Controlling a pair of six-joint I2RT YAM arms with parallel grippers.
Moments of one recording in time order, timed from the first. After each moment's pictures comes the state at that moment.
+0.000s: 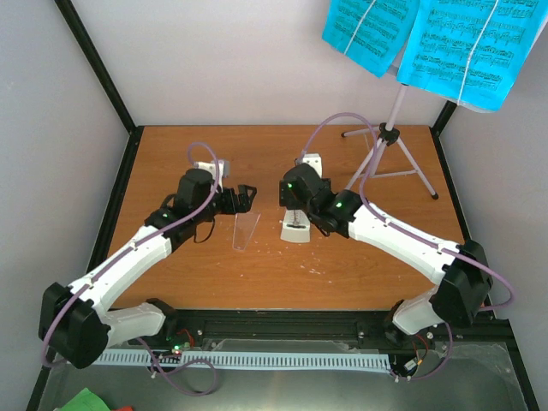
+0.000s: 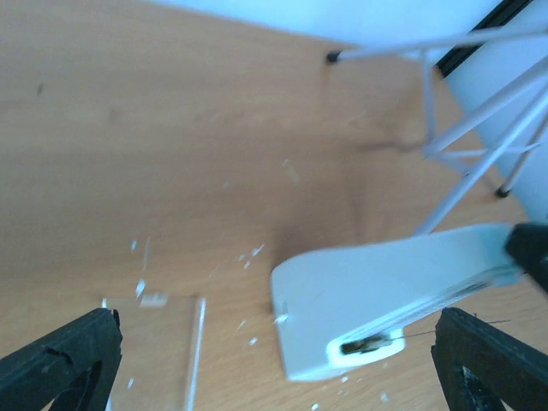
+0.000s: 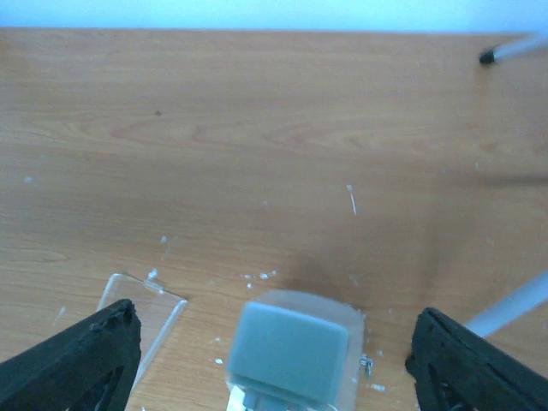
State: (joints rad) left arm -0.50 1.15 0.83 -0.23 0.08 -0.48; right arm 0.86 1.47 1.22 -0.50 0.49 0.54
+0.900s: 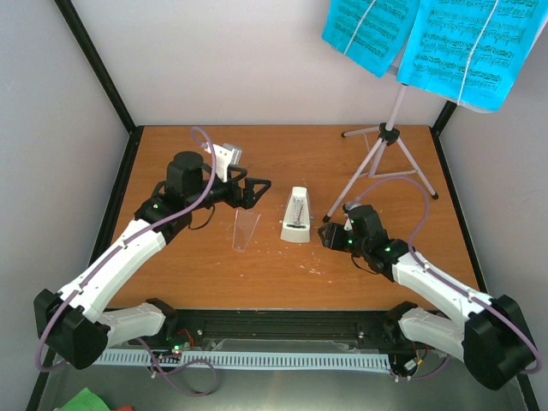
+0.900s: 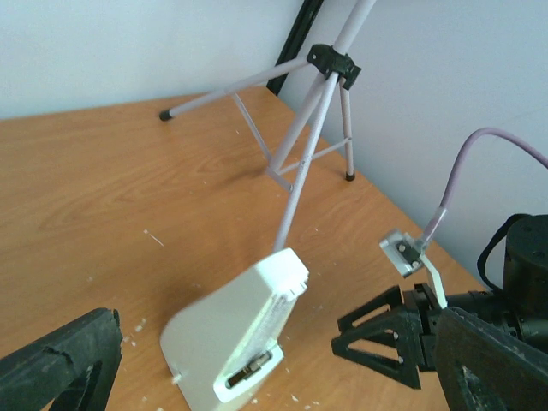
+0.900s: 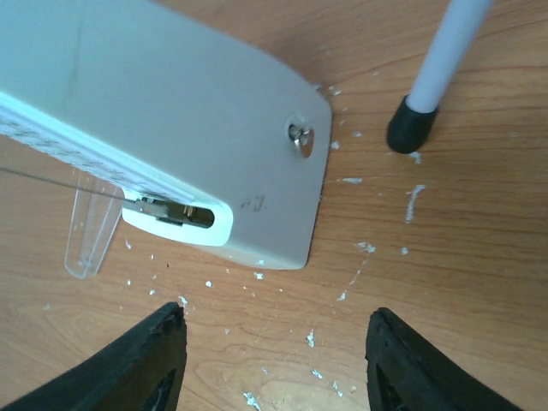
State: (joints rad) left arm -0.50 1.14 1.04 -0.25 0.42 -0.29; right arm 0.52 1.03 0.52 -0.22 -0.12 0.64
